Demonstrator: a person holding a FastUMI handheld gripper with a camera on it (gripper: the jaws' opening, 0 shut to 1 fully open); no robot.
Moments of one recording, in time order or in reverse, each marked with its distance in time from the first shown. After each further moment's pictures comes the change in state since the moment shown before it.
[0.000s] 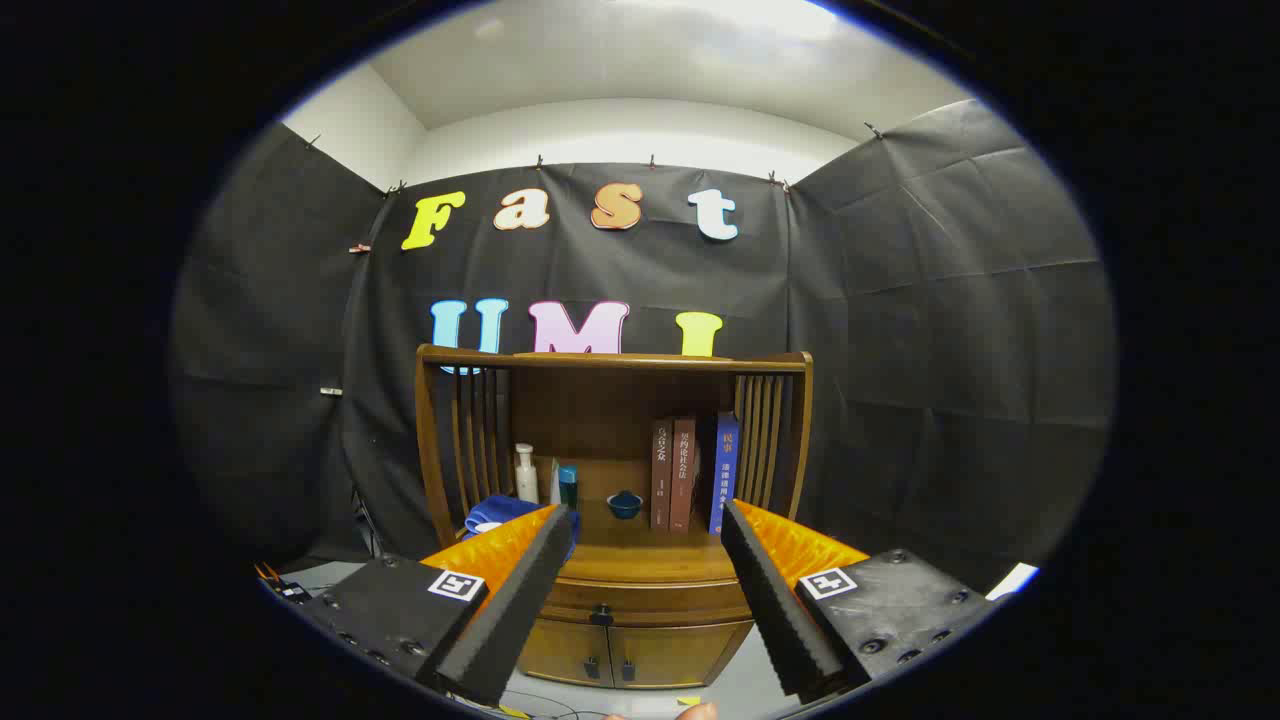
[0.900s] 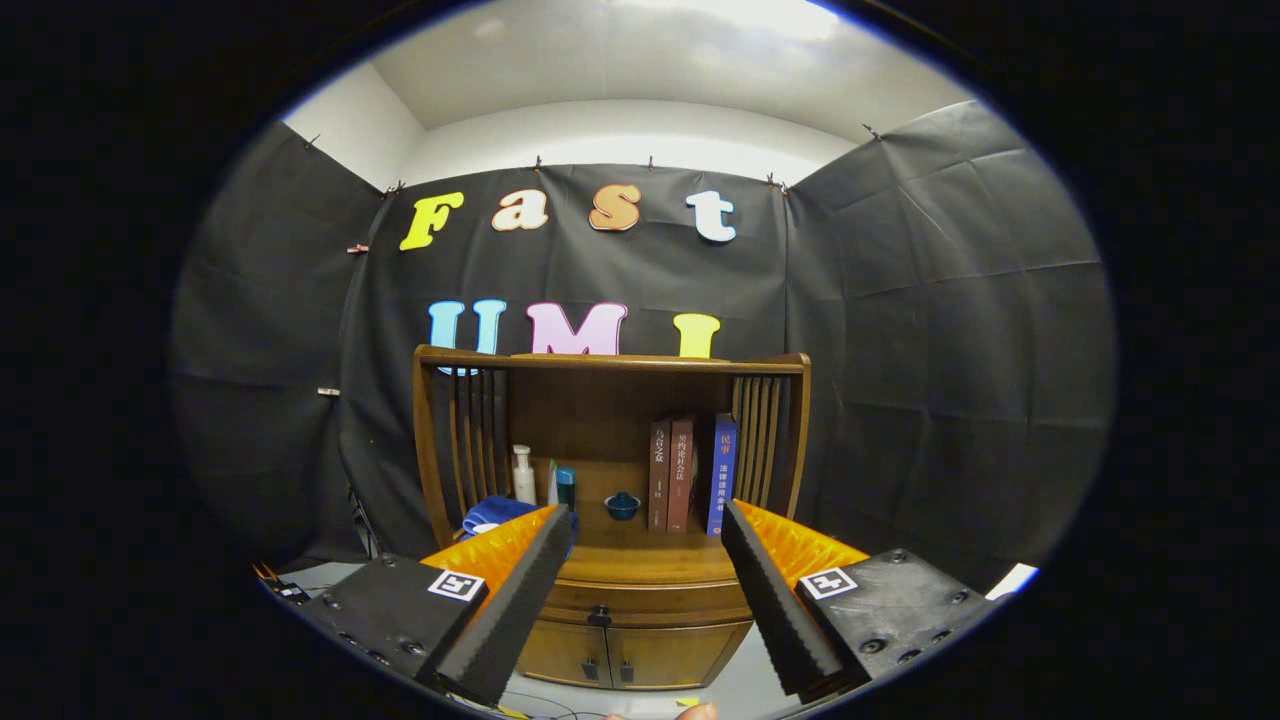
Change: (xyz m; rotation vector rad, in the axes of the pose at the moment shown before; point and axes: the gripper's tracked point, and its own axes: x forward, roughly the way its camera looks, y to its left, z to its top) arm -0.001 0.000 0.000 -0.008 -0.007 -0.010
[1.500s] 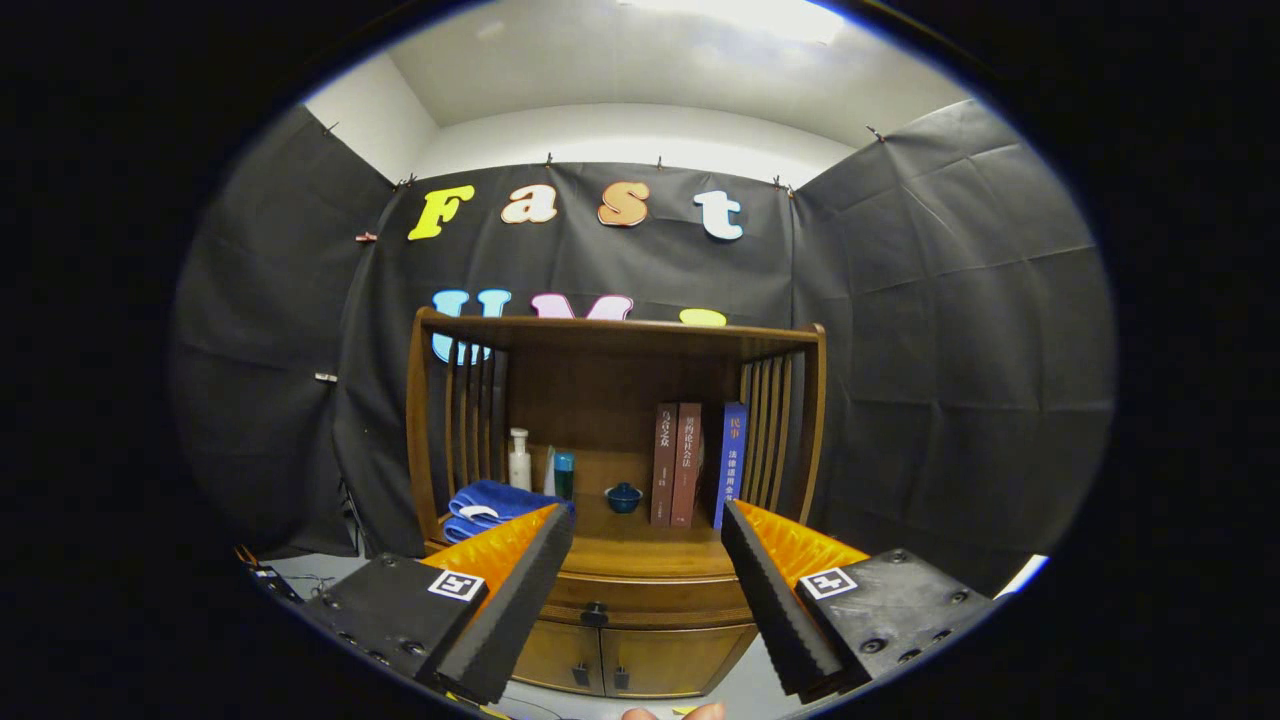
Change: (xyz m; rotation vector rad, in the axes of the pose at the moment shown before) arm 0.025 0.010 -0.075 -0.030 -0.048 0.001
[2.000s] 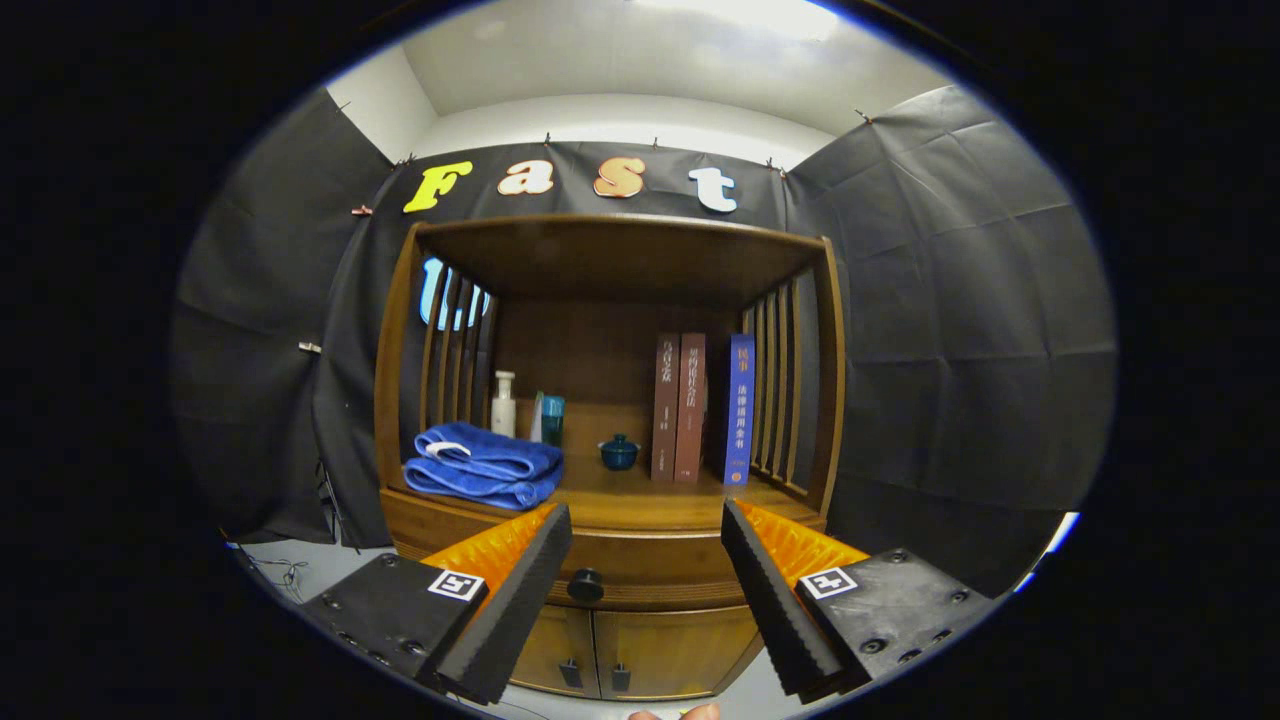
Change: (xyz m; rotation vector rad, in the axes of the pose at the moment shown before) arm 0.038 0.004 -0.138 -0.009 0.012 -0.033
